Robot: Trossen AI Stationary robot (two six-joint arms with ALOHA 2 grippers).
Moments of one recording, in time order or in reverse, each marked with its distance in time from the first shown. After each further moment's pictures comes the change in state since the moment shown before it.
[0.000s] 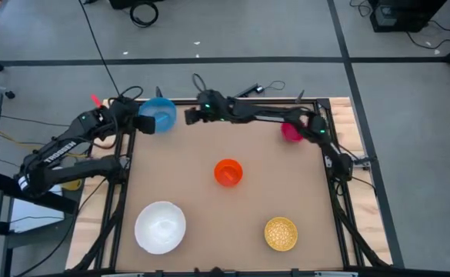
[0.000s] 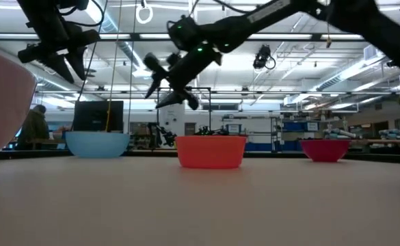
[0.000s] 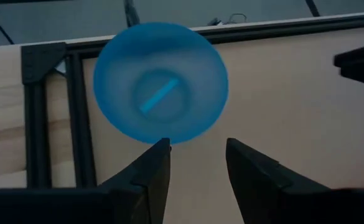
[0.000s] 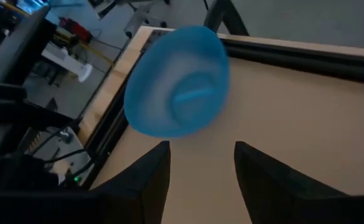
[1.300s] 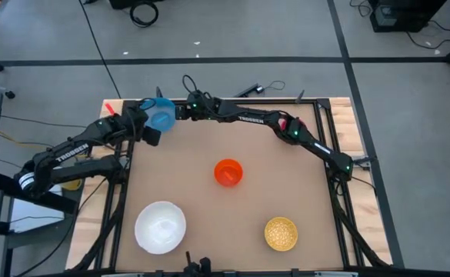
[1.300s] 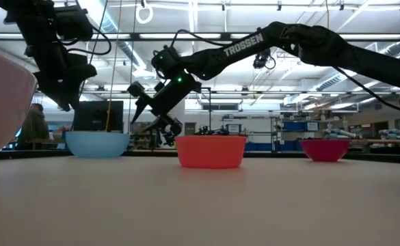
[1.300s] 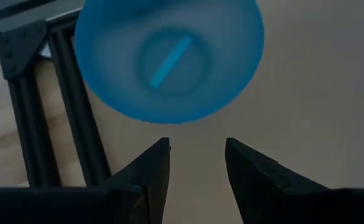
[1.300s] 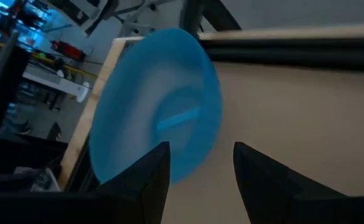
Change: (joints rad) left arm 0.006 0.020 -0.239 0.151 -0.001 0.204; right arm -0.039 0.334 0.372 -0.047 -0.011 0.154
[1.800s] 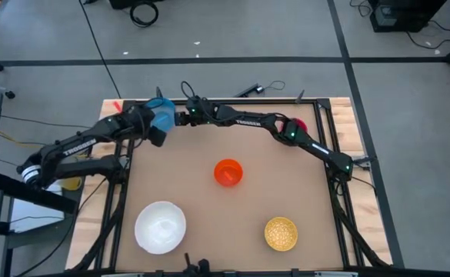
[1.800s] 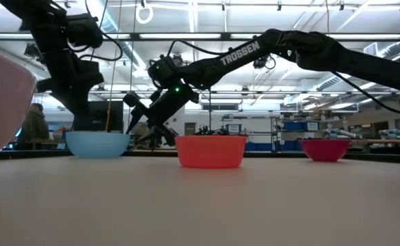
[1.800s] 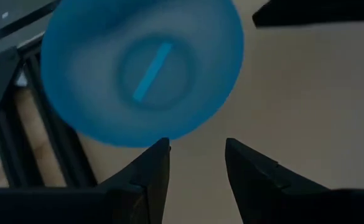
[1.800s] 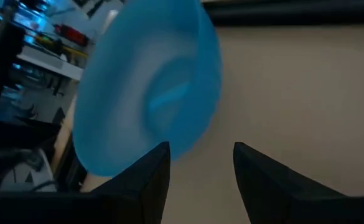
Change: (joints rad) left arm -0.002 0.121 0.000 0.110 0.022 0.128; right arm 0.007 0.051 -0.001 0.033 -0.056 -0.013
